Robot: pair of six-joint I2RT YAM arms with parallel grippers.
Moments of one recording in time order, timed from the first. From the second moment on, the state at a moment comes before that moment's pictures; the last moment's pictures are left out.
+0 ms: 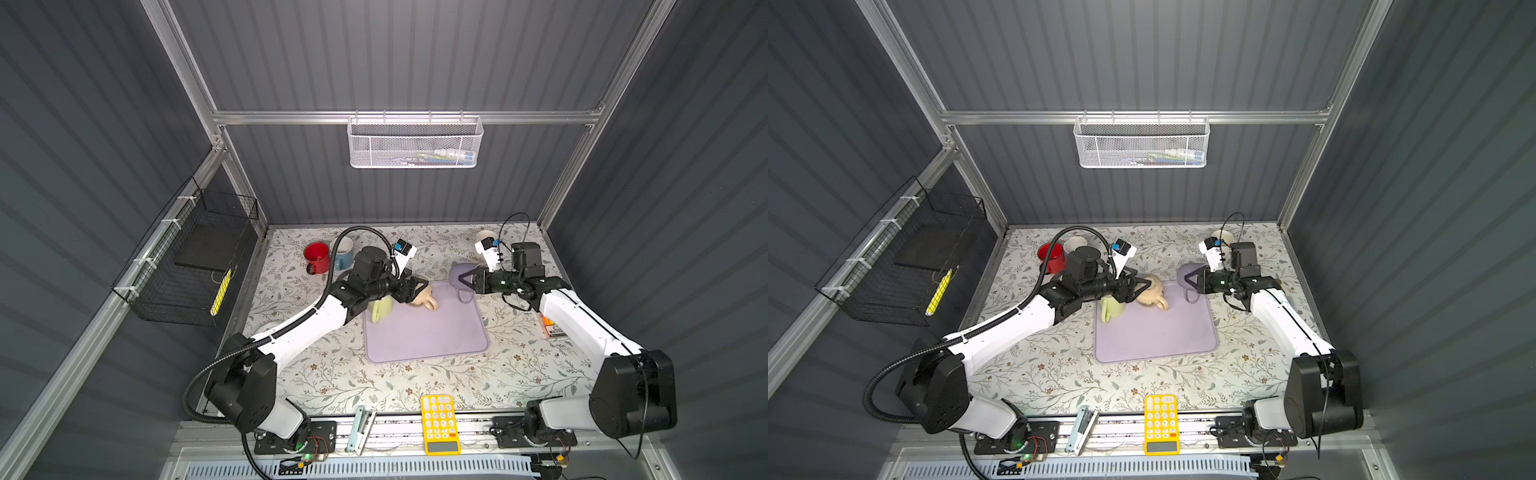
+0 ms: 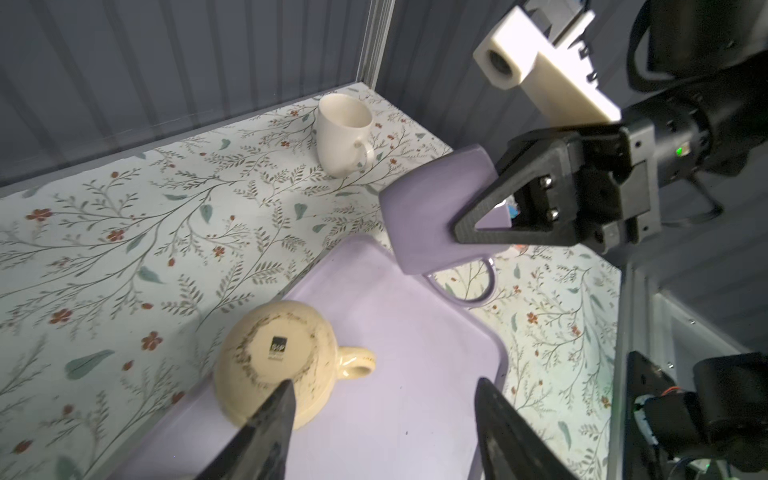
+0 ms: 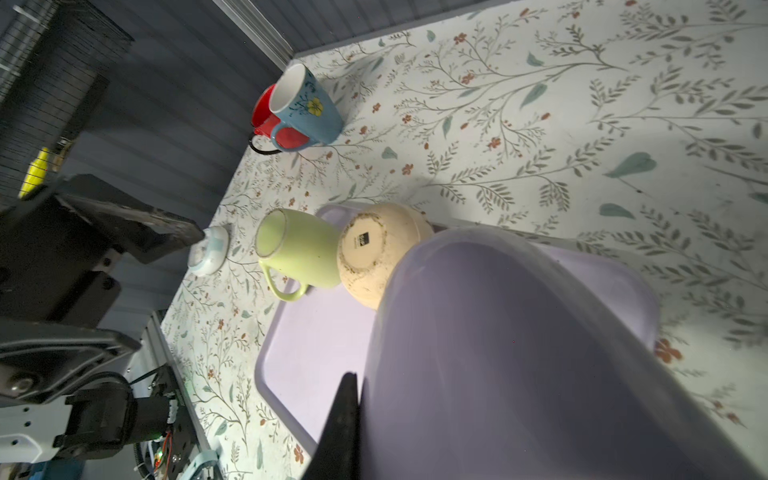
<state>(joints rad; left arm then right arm) -0.66 1.48 1.11 -0.10 0.36 -0.08 0.14 1.38 1.01 -0.39 -0.66 0.15</state>
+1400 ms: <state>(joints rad) -0.66 1.38 0.99 -0.32 0.28 0.14 0.03 1.63 1.44 -0.97 -0.18 -0.09</state>
